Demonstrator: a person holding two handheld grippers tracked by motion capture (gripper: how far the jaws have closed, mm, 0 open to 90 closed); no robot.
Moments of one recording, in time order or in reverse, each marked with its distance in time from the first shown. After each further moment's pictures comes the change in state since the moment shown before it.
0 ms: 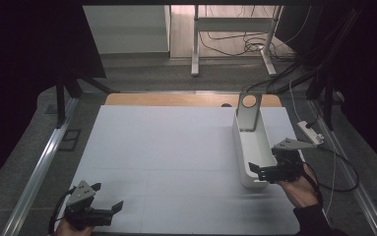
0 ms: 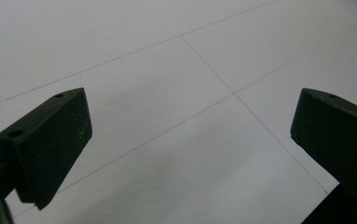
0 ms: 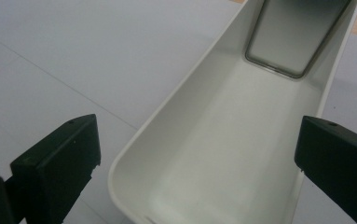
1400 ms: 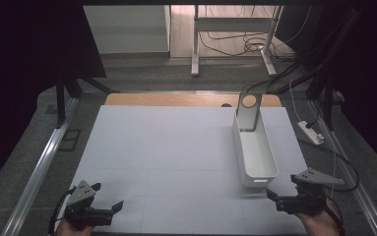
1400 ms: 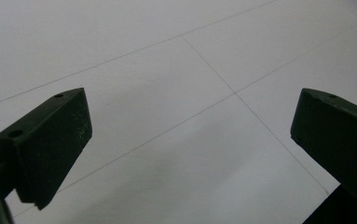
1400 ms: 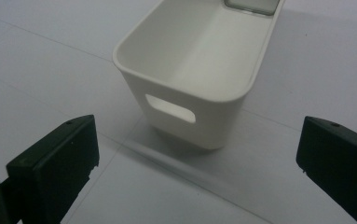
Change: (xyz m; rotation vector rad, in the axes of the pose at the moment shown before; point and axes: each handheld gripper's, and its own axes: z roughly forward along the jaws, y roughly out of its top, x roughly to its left) left arm 0.000 0.000 0.000 0.003 0.005 -0.001; right arm 0.008 -0.069 -0.050 0.004 -0.066 0.080
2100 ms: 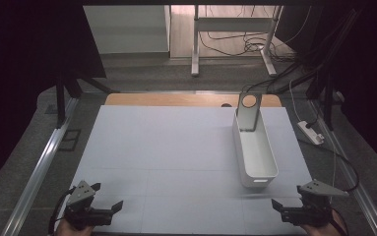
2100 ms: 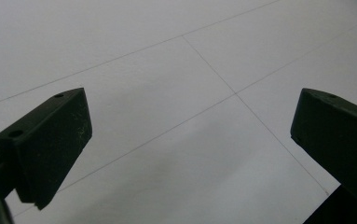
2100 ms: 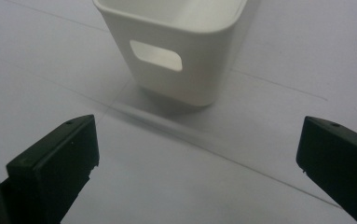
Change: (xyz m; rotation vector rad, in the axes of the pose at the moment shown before) left arm 0.000 0.000 0.000 -0.007 0.001 -0.007; right arm -0.003 -0.028 -0.008 0.050 -0.034 0.008
